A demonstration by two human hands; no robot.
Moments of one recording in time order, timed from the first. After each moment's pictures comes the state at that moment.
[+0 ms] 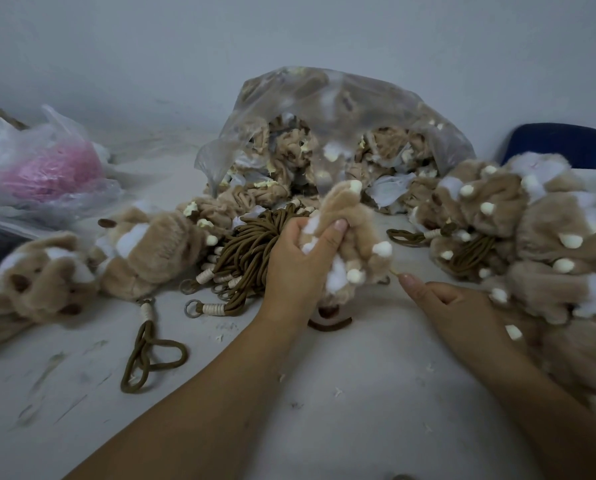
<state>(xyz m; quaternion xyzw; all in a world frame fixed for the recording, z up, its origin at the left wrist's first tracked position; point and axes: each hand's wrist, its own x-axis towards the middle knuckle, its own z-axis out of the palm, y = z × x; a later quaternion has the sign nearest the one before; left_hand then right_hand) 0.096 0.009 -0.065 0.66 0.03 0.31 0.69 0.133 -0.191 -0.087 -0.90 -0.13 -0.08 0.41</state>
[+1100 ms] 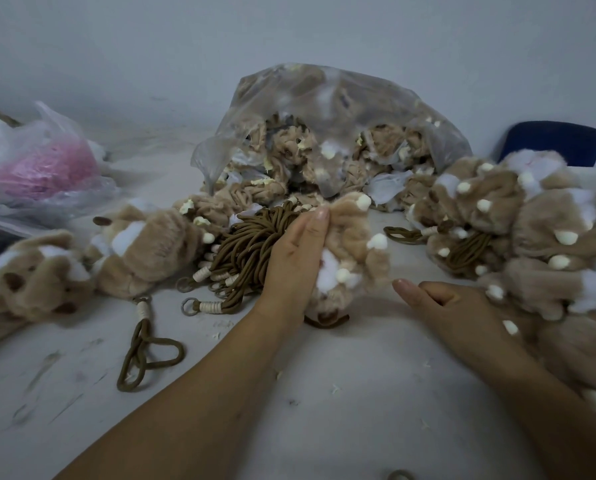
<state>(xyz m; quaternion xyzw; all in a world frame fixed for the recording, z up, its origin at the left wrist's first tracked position) 0.095 0.009 -0.062 0.62 -0.05 0.28 0.73 0.123 -0.190 -0.077 -0.89 -0.17 -0.06 0.42</state>
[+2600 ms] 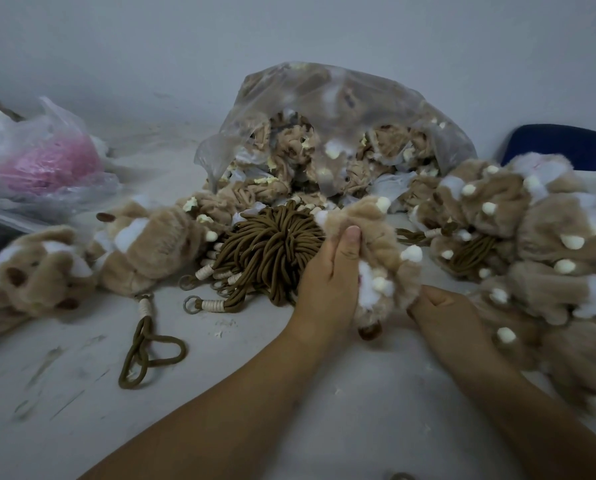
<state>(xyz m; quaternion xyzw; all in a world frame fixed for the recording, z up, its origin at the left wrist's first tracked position) 0.085 -0.023 -0.072 0.67 -0.01 0.24 0.71 0.122 -0.174 -0.094 -0.85 -0.12 -0.03 0.50</state>
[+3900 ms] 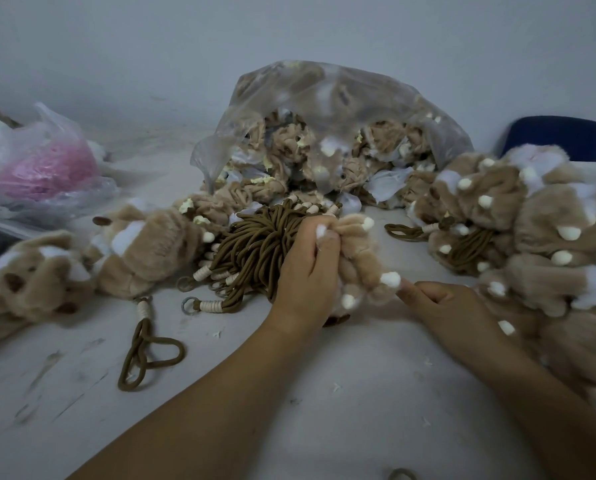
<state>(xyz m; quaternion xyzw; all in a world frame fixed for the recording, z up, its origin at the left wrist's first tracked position) 0.093 -0.002 -0.078 0.73 -0.03 0.32 0.60 0.129 -0.188 -0.086 -0.90 -0.16 -0.05 0.40</state>
